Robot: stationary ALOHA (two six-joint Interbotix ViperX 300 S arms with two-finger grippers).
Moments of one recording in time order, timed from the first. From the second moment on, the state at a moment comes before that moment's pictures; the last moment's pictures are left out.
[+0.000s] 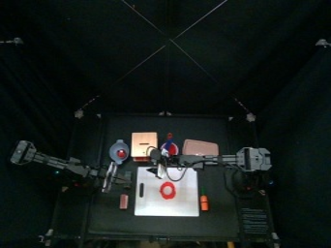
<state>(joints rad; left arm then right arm) -0.19 -0.65 1.33 0.01 -0.59 0.00 -0.03 0.06 0.37 0.15 0.18 0.05</state>
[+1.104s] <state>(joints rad) -0.19 -0.43 1.27 -0.09 -0.58 0.00 0.04 0.13 0.60 0.16 0.19 0.05</state>
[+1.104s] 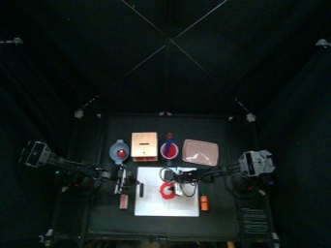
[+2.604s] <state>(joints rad) -0.19 -0.43 1.27 -0.09 -0.58 0.00 0.02 0.19 0.53 0.12 0.28 0.06</state>
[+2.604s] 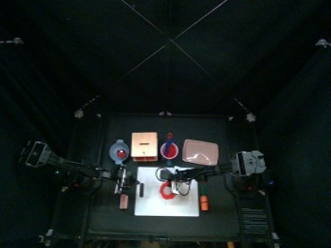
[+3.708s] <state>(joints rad) -0.16 -0.43 1.28 -0.09 -0.58 0.00 -0.29 -0.37 0.80 0.03 0.48 0.05</state>
